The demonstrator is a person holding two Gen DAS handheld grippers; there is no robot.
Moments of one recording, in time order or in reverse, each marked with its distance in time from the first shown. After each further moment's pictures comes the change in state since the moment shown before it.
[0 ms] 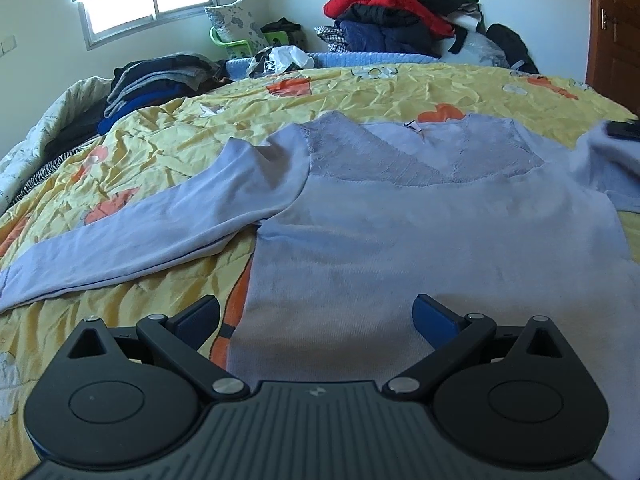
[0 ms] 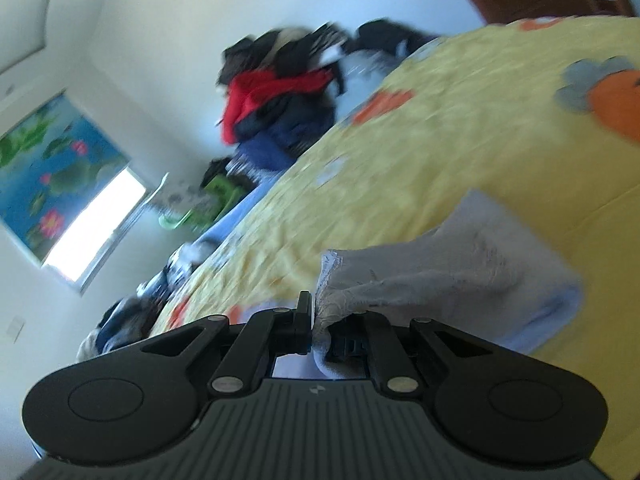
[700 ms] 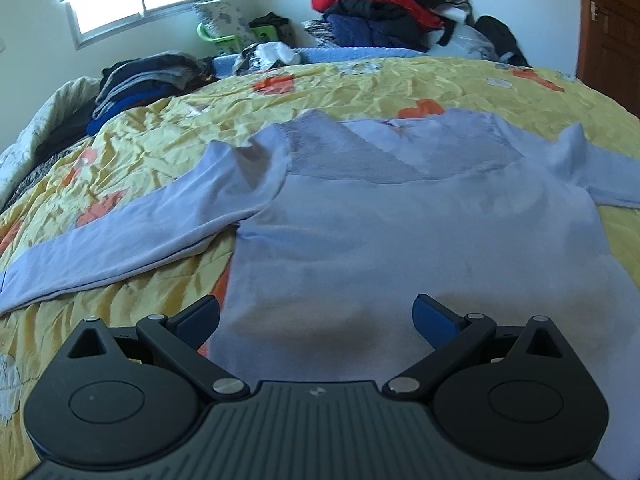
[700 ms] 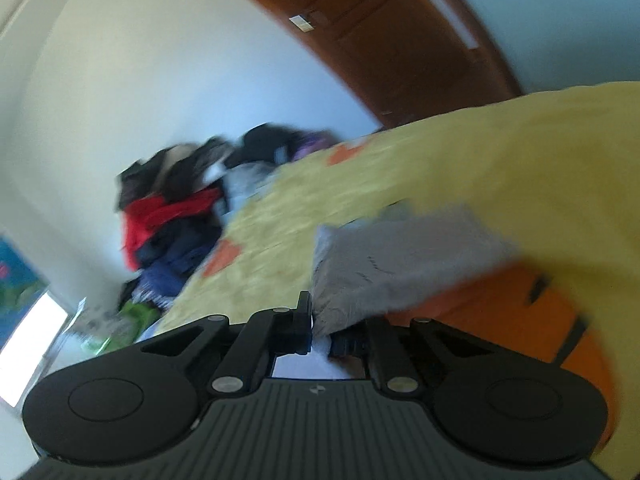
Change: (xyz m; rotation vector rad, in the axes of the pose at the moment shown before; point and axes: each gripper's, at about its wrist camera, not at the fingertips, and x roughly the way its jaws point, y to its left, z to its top) left arm -0.007 -0.011 0.007 0.013 0.031 -0.015; right arm -0.070 -0.143 0.081 0.166 -0.320 -0.243
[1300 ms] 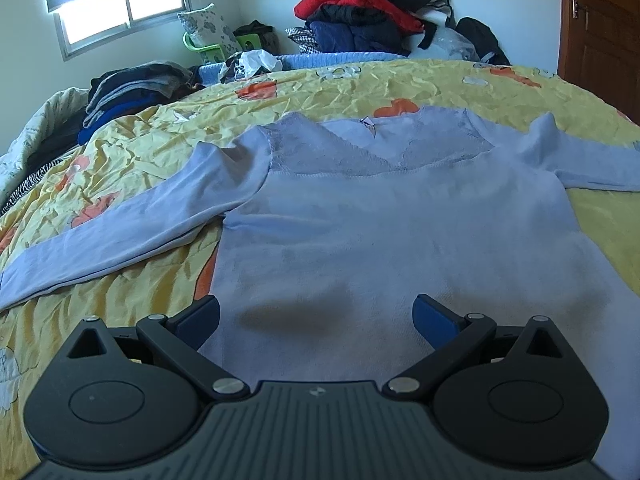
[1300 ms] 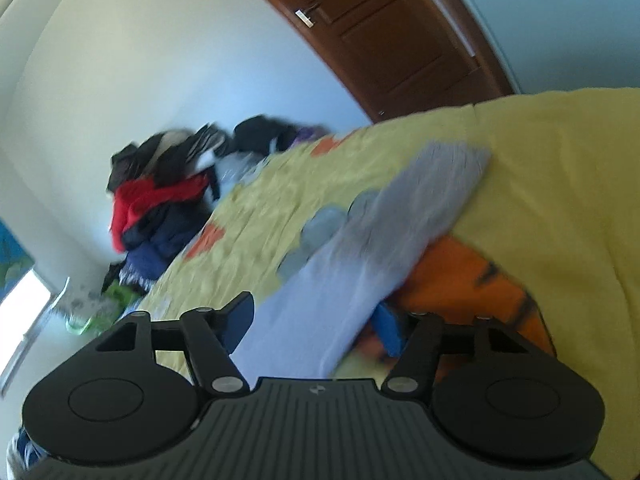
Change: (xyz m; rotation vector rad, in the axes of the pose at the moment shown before) left arm -0.020 -0.010 -0.015 0.042 -0.027 -0.043; right arm -0.019 -0.021 -0.004 -0.054 -0.013 -0.077
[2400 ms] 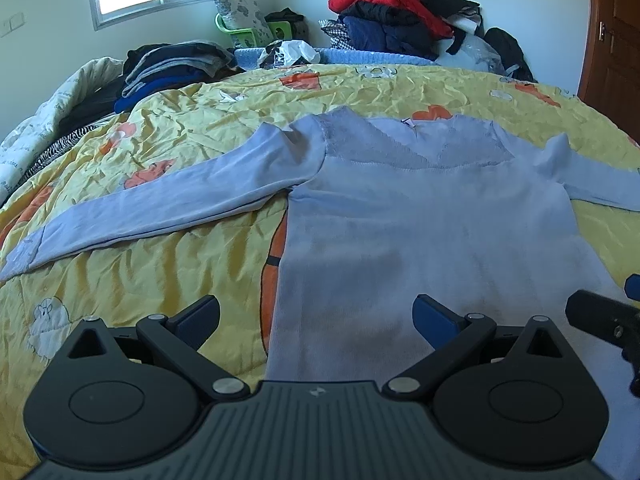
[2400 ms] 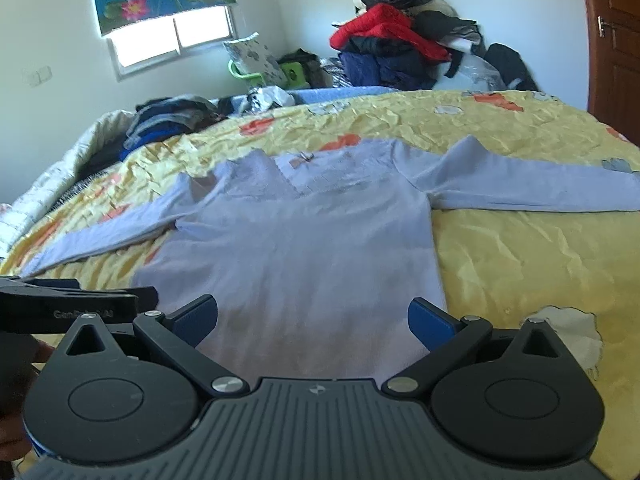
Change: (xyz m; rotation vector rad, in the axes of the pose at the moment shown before) left arm -0.046 0.045 -0.013 -0.096 0.032 0.020; right arm -0.207 0.201 -0.215 -0.783 0.414 0.344
